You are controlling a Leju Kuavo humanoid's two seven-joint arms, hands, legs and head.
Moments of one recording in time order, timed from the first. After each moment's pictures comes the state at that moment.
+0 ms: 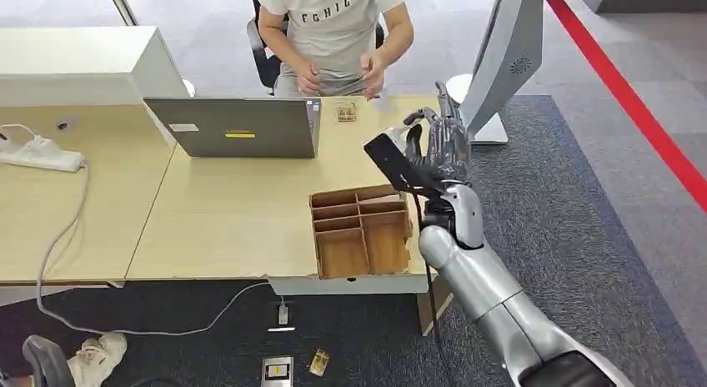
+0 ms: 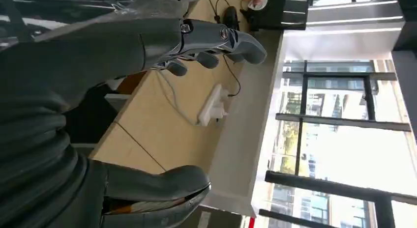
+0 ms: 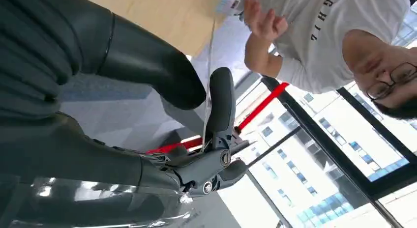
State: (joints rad) left arm 0.50 -0.35 -0.07 -2.11 -0.13 0.69 -0.70; right arm -0.71 -0.03 0.57 -1.08 0.74 -0.56 0.20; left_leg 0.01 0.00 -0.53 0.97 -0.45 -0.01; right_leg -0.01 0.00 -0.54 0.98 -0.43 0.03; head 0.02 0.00
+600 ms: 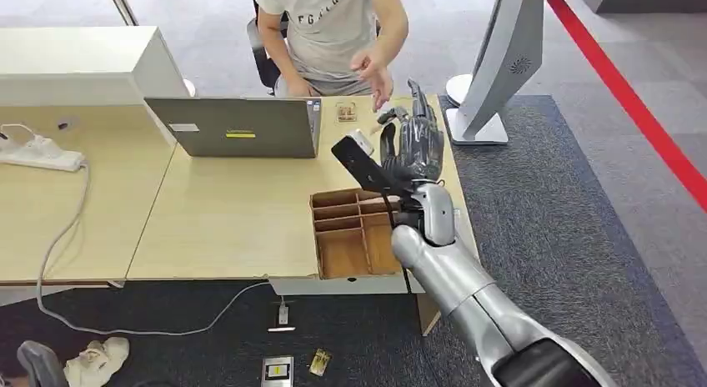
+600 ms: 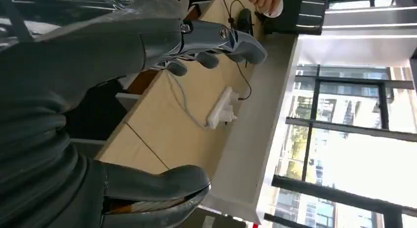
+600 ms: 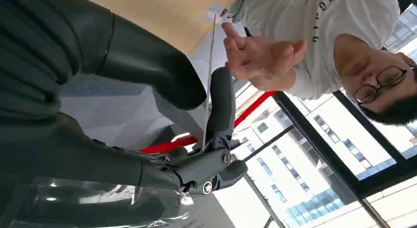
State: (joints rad) left arm 0.51 -0.35 -0.06 -2.11 -0.05 0.69 -0.70; right arm -0.76 0.08 0.60 -0.93 0.82 -0.63 0.22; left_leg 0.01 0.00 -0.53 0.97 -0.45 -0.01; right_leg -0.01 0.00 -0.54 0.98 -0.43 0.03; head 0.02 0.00
